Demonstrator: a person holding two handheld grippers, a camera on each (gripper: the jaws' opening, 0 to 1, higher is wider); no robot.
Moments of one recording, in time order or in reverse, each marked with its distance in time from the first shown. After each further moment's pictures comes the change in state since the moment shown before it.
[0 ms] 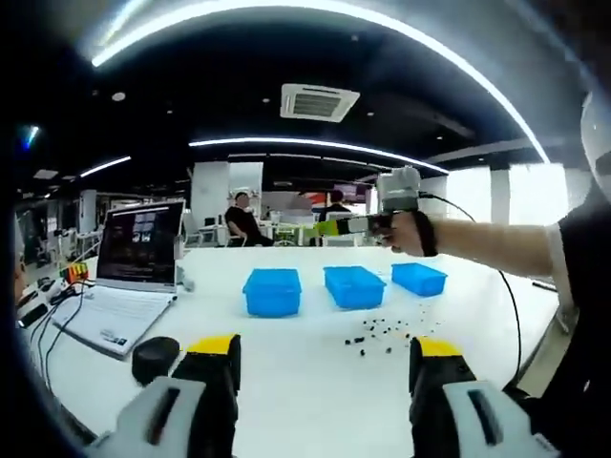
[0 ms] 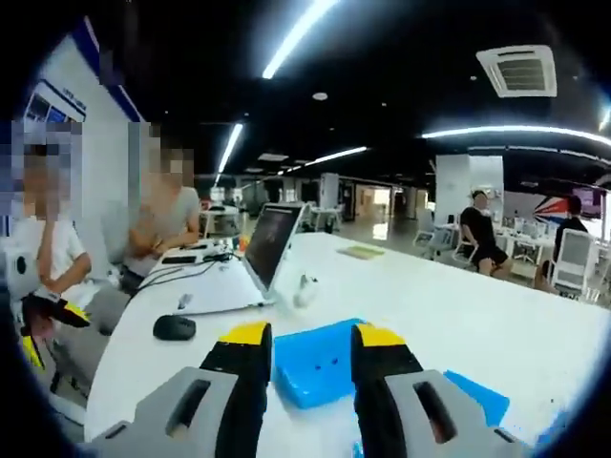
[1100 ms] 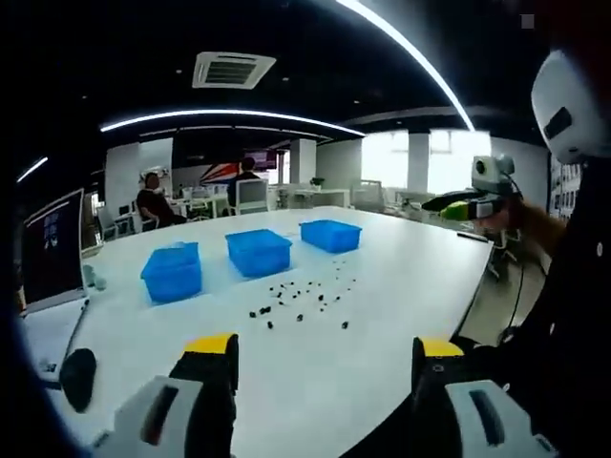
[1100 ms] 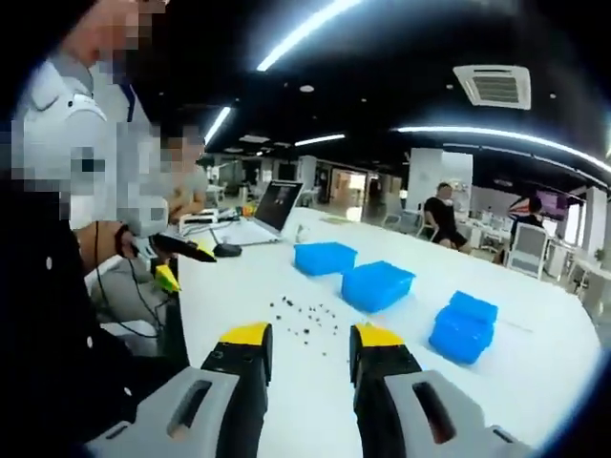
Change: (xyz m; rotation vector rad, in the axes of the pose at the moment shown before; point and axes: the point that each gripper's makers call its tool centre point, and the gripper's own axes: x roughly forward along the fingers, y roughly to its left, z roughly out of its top) left arm 0.016 -0.079 -0.046 0.150 0.198 -0.370; right arm -0.297 0.064 -0.067 -0.097 0.147 -0.097
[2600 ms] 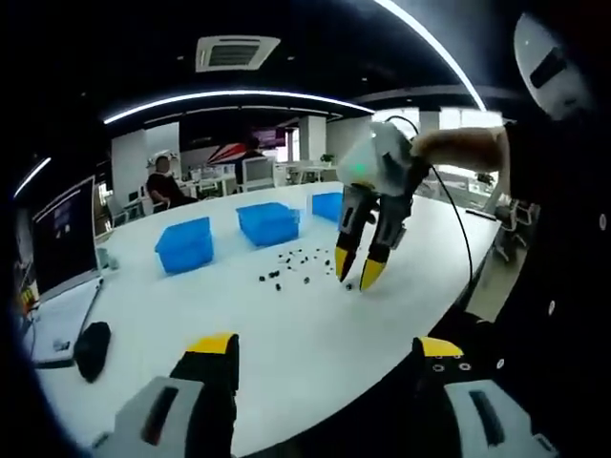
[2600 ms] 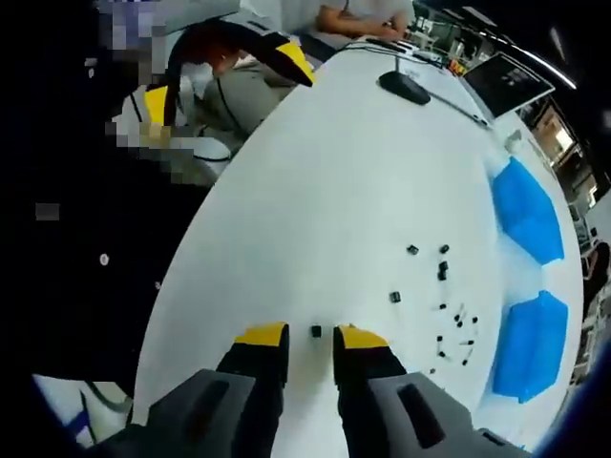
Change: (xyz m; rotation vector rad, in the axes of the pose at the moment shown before) left arm -0.024 0.001 -0.030 -0.009 0.103 0.062; right arm 0.170 0.092 -0.109 -0.590 0.753 0.752
